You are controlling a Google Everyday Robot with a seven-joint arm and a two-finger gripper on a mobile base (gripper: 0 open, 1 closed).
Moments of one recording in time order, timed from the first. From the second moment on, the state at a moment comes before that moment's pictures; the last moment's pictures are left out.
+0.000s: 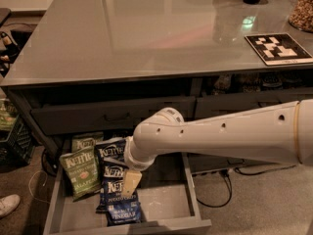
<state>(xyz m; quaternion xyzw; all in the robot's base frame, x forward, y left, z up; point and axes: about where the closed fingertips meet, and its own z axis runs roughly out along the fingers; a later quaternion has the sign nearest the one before) 0.484 0.092 0.598 -0.69 0.68 0.10 0.21</state>
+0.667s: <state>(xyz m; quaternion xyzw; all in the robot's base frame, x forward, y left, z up) 0.490 0.121 0.584 -0.70 0.67 0.10 0.22</state>
